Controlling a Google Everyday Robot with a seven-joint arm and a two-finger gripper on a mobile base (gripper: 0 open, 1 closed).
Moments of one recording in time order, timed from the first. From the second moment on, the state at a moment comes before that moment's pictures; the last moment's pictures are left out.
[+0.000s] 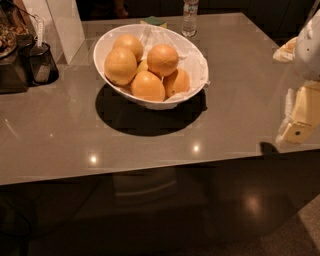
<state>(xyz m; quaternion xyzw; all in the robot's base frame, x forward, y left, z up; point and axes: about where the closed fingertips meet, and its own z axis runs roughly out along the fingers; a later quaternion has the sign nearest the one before) 0.438 -0.217 0.976 -0.60 0.78 -0.03 0.16</state>
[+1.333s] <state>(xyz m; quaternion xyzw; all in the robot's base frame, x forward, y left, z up) 0.547 -0.100 0.992 -0.73 0.65 0.05 0.22</state>
